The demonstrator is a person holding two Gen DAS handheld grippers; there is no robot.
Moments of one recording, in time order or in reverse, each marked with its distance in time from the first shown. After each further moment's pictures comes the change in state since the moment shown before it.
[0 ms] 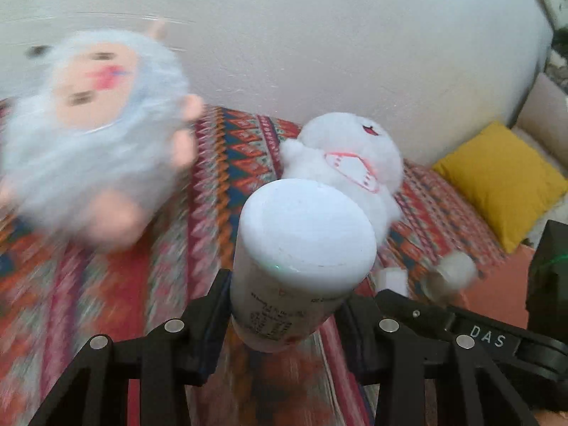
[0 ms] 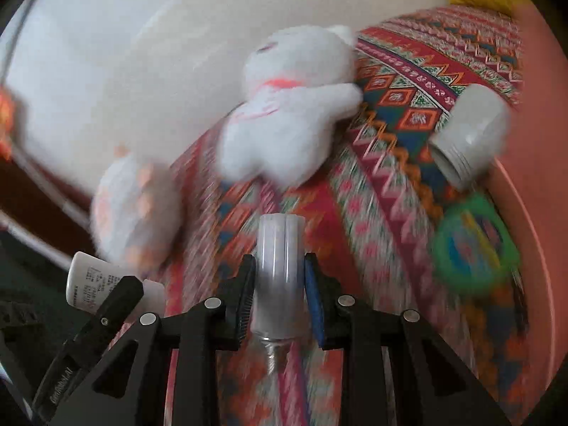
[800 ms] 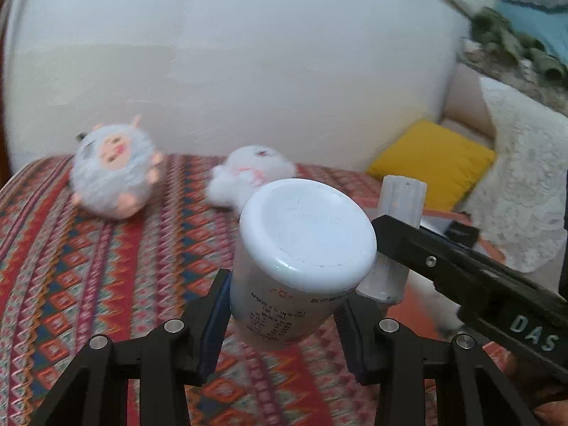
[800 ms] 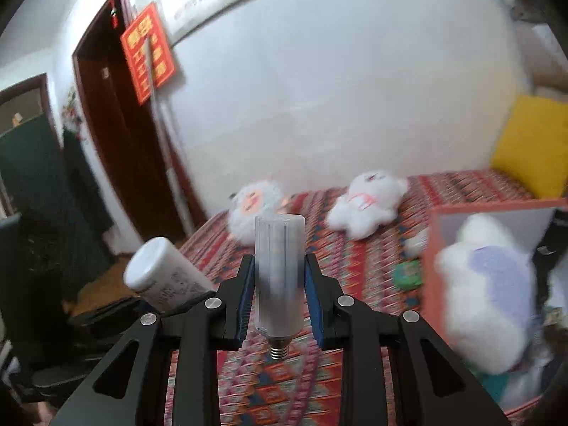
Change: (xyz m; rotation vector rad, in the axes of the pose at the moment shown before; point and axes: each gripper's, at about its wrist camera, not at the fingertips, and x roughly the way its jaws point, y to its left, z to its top) left arm -0.180 -0.147 -0.075 0.193 -0.135 -0.026; right arm -0.279 0.037 -0.088 -0.424 -0.361 0.087
